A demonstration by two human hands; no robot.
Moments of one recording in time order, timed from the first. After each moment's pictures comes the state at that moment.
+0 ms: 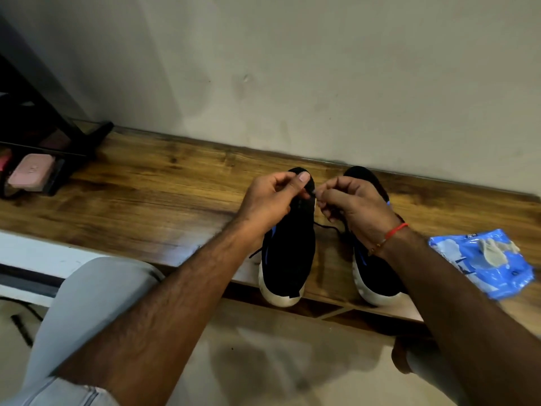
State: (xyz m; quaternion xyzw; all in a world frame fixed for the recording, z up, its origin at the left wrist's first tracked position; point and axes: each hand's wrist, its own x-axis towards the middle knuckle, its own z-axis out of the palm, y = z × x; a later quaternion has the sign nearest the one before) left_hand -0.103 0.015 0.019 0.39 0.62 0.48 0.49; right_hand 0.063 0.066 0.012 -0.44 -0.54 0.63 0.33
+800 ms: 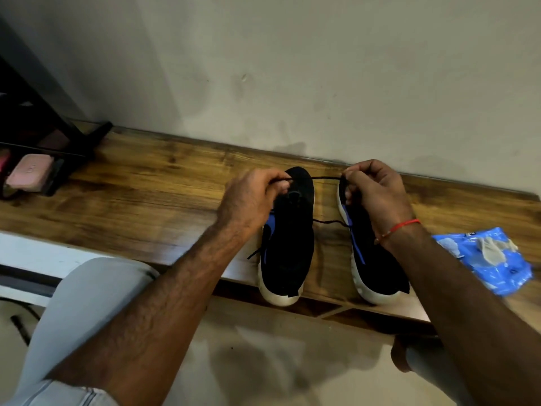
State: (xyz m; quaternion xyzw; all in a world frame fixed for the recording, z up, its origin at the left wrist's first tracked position) left_hand -0.130 0.019 0.010 0.61 0.69 0.32 0.20; right_hand 0.075 0.080 0.016 -0.52 -0.48 0.54 0.46
